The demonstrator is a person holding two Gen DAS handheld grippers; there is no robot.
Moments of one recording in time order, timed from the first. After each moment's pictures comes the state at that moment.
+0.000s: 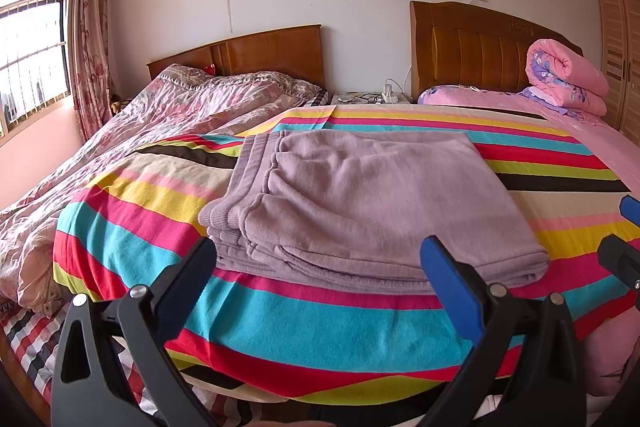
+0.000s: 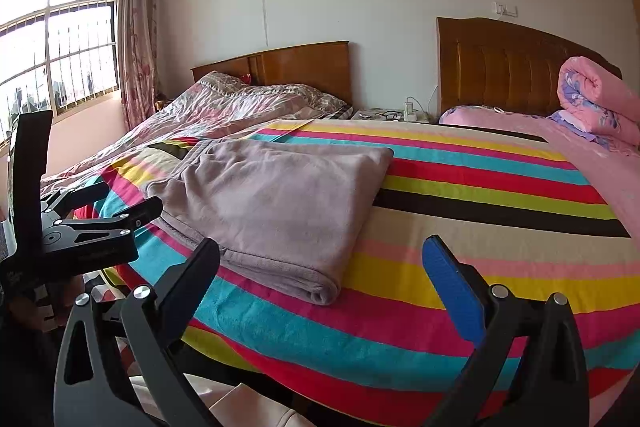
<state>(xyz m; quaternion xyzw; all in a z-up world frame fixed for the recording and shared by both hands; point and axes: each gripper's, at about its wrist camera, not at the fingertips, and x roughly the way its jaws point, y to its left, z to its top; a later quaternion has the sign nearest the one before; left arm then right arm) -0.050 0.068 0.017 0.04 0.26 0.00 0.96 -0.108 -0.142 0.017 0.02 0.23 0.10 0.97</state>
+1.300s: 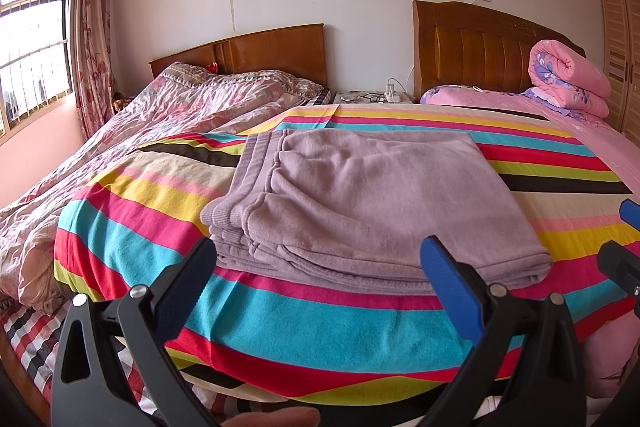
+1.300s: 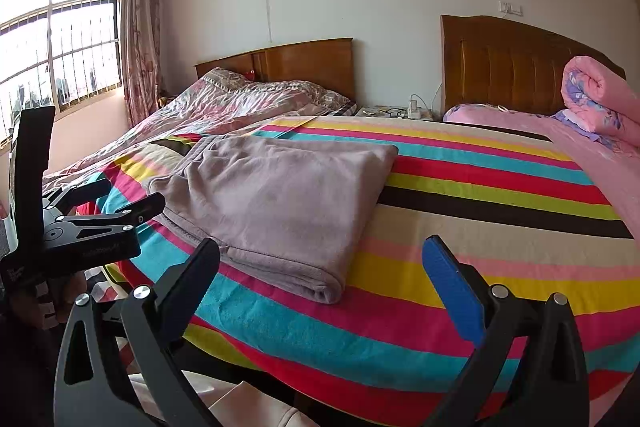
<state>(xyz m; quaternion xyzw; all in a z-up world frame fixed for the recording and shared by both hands) -0.051 0.070 0.016 0.04 0.26 0.01 0.96 -0.106 -0.140 0.015 0.01 0.24 0.10 0.97</state>
